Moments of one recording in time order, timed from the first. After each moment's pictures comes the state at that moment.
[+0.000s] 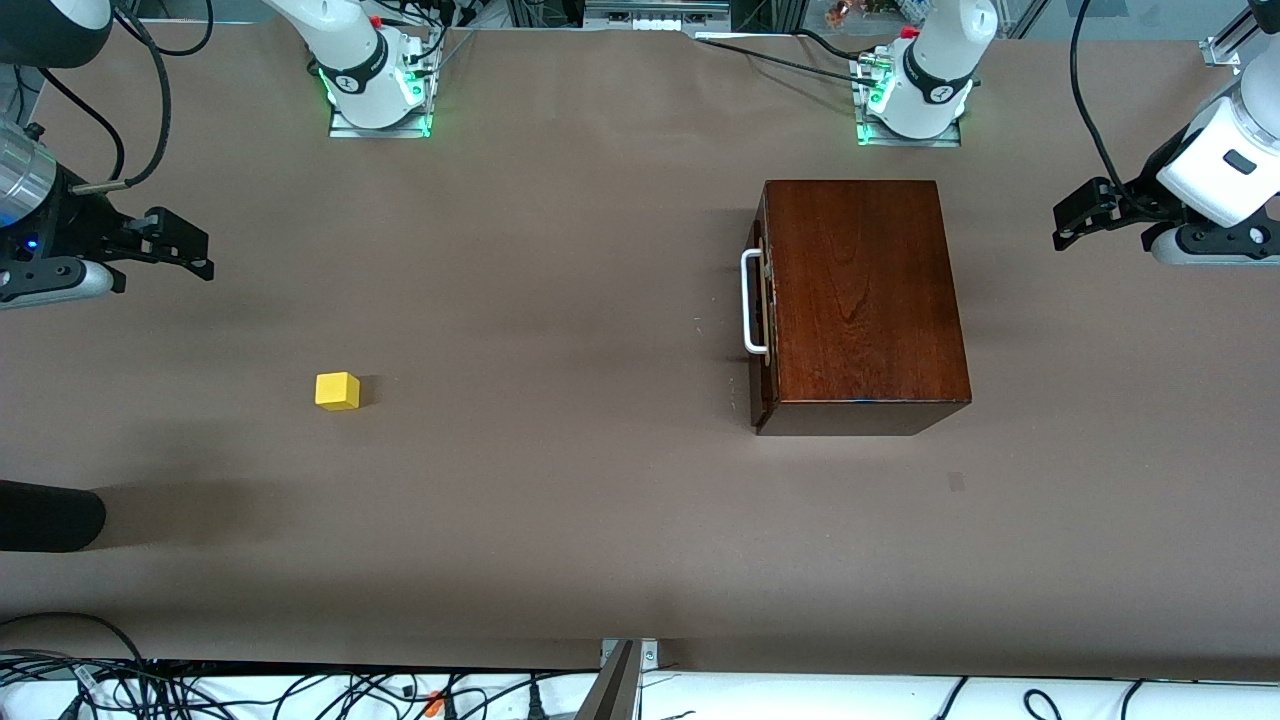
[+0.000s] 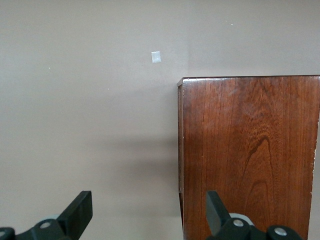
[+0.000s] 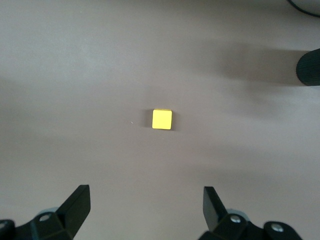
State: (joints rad) left arm -0.04 -0.04 -0.02 -1.67 0.02 1.59 -0.07; right arm 0.12 0.08 -0.08 -1.56 0.01 1.65 -0.12
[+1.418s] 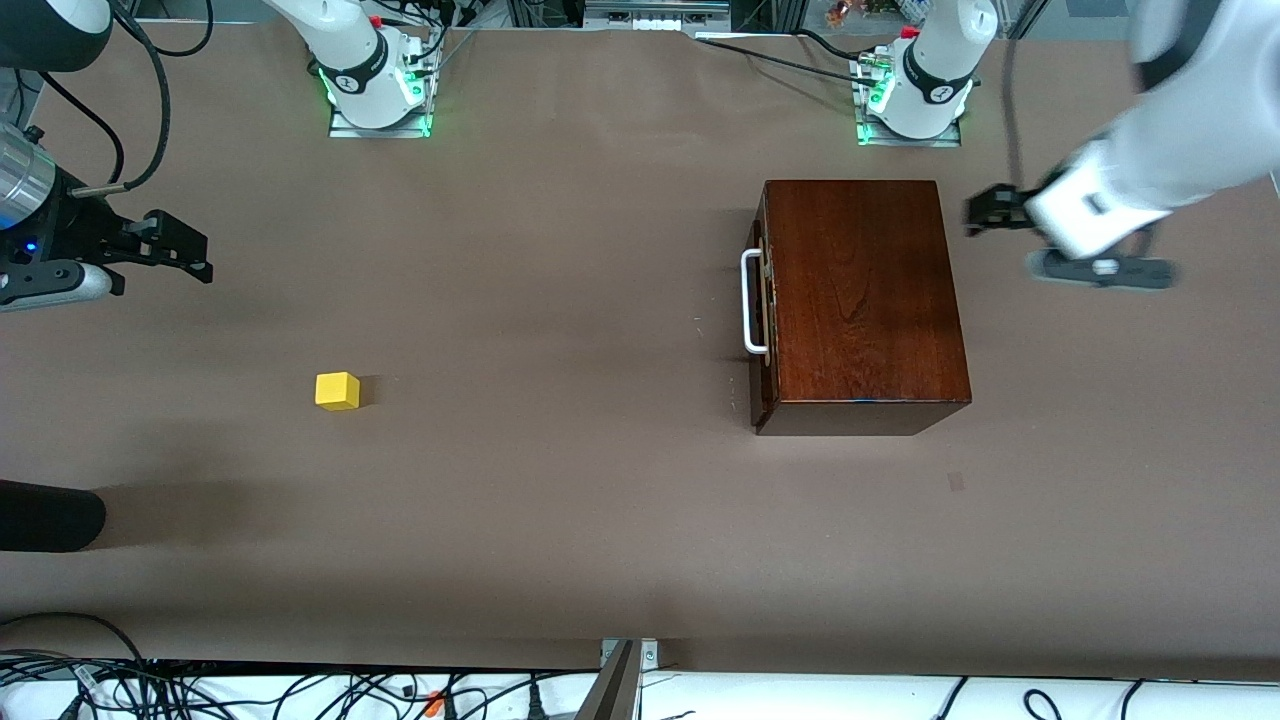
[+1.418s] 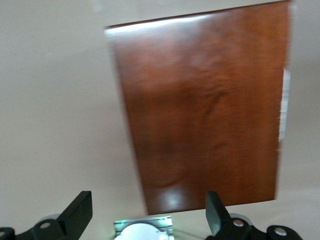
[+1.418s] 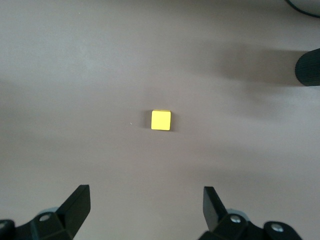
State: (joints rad) left arm -0.15 0.08 -0.12 -1.62 -0.04 1.46 -0.15; right arm 0.12 0.08 -0.08 -1.56 0.01 1.65 -0.12
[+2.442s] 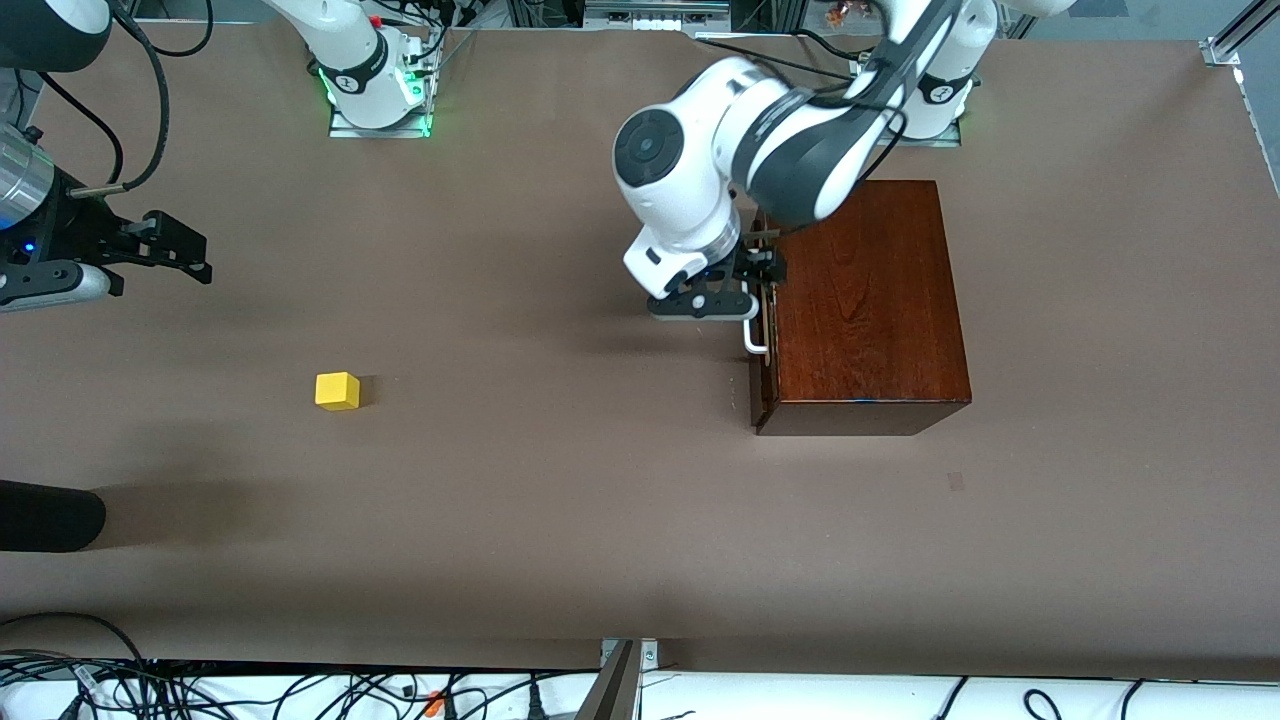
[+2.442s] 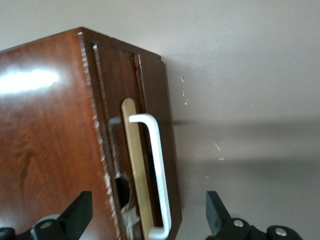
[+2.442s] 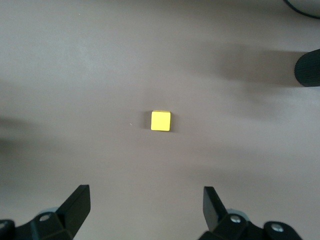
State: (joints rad) left arm -0.63 0.57 -0.15 -1.35 0.28 1.61 -0.72; right arm 0.12 0.08 -0.08 -1.56 0.01 1.66 -0.12
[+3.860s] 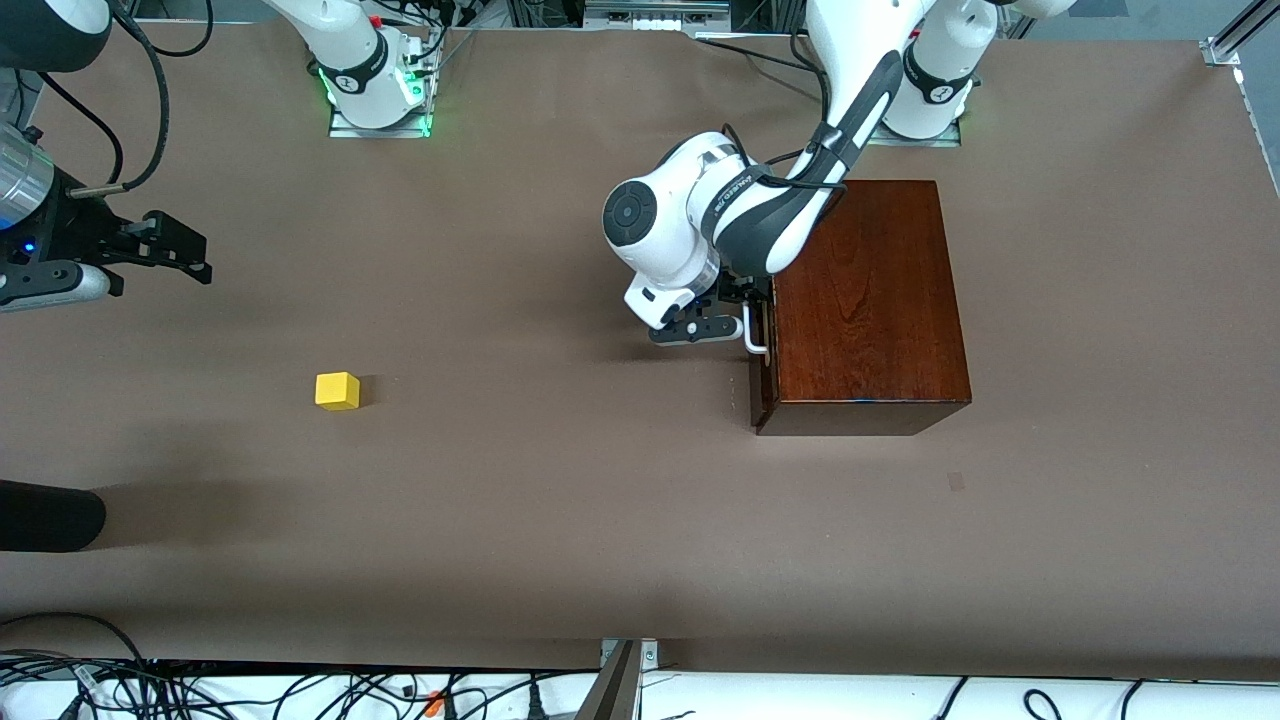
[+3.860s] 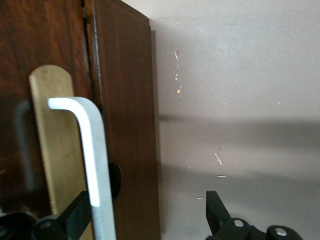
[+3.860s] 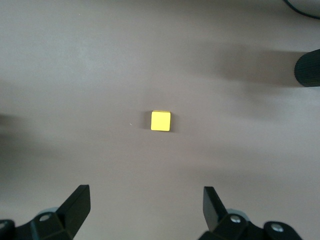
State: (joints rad) left arm -0.67 0.65 -0.13 -1.48 0.28 1.76 -0.90; right arm 0.12 0.08 -0.08 -1.56 0.01 1.66 -0.12
